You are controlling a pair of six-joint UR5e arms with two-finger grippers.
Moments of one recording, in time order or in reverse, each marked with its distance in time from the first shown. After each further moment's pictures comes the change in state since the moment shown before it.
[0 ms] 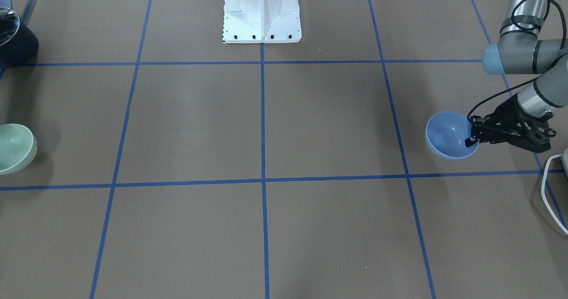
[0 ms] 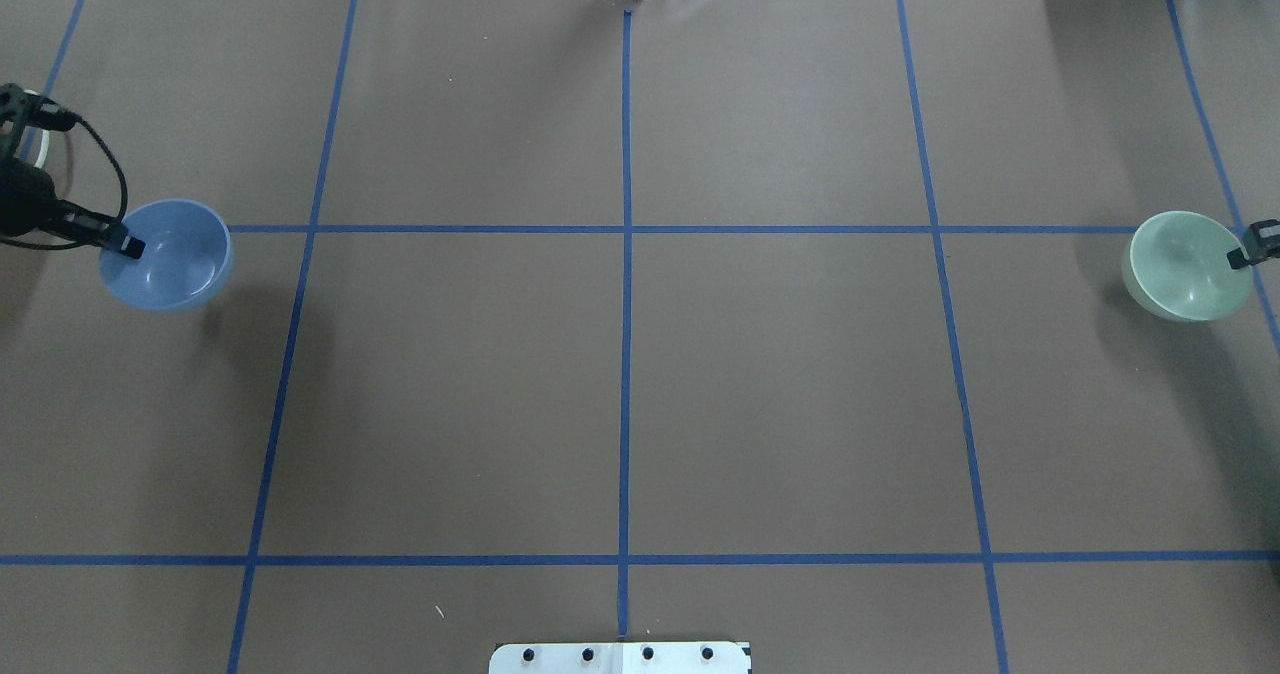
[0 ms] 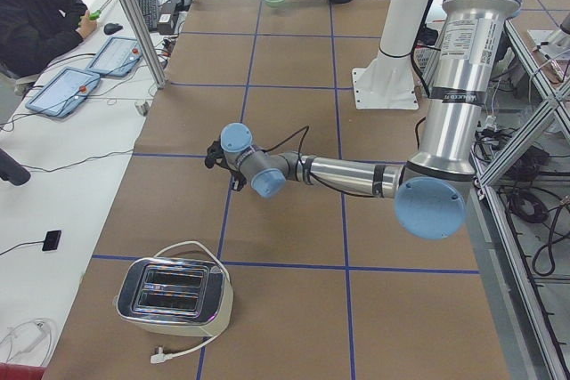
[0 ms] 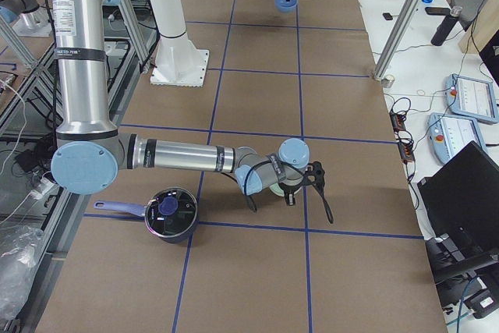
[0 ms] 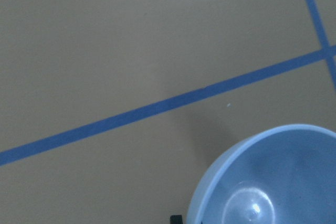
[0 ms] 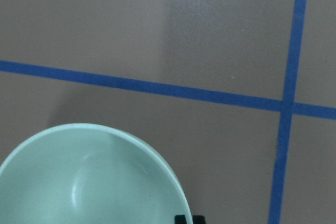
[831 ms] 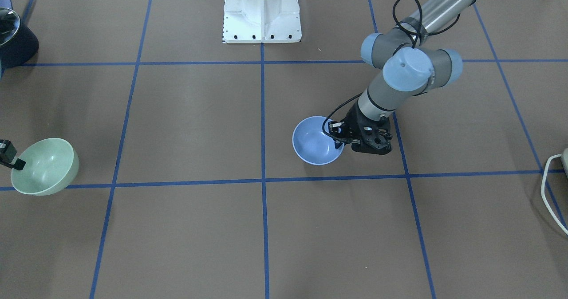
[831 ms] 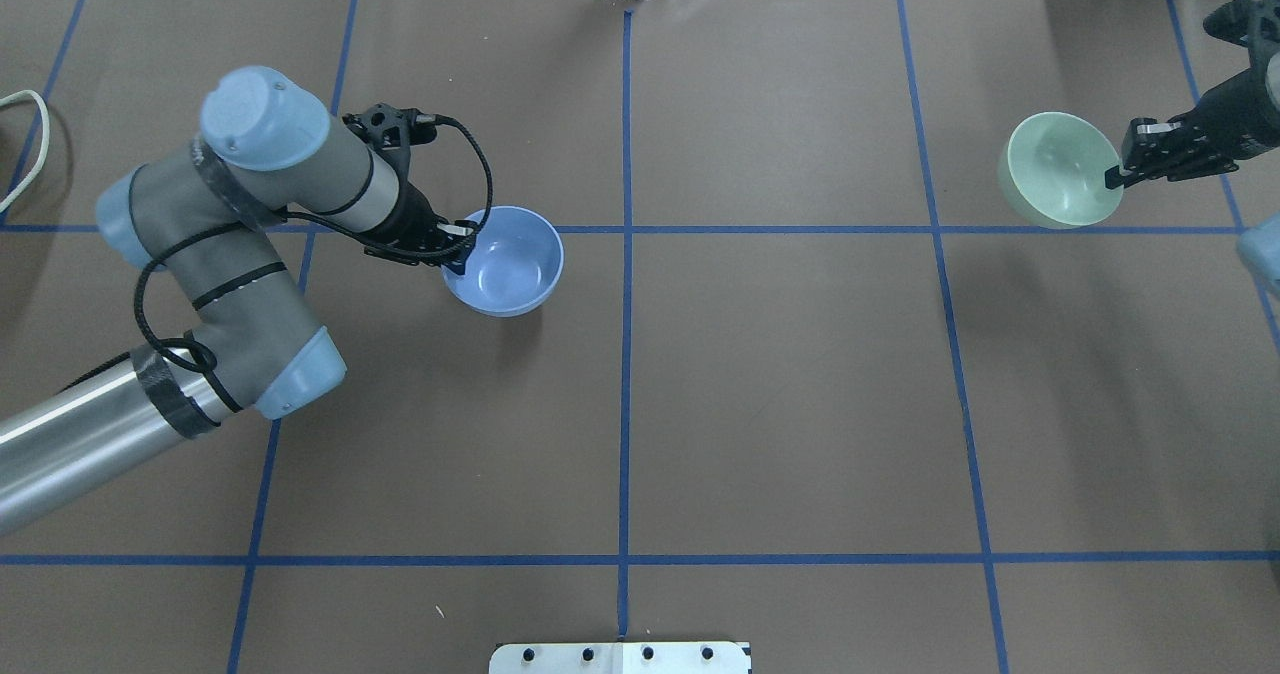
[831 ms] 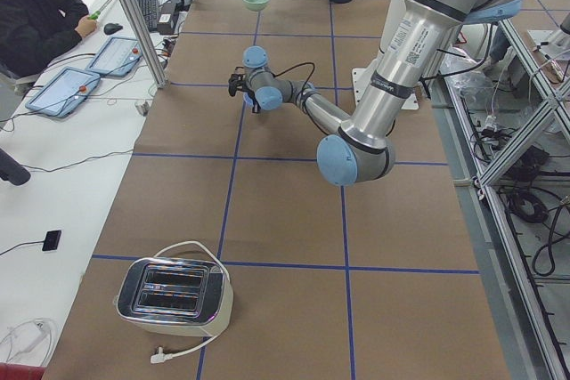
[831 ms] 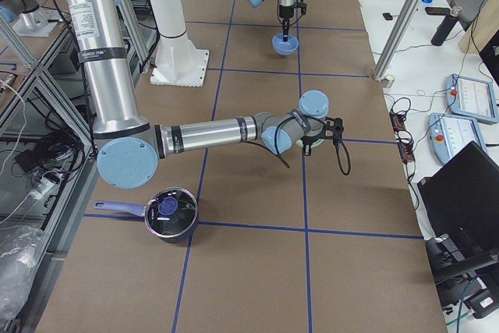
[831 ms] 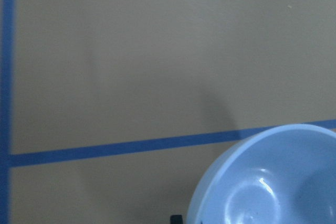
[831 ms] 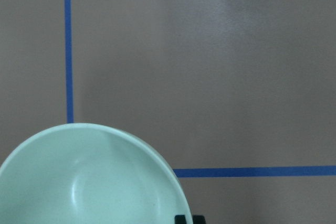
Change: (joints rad) left arm 0.395 -0.376 -0.019 0.194 0.277 -0.522; right arm -0.092 0.137 0.087 -0.001 0.029 0.398
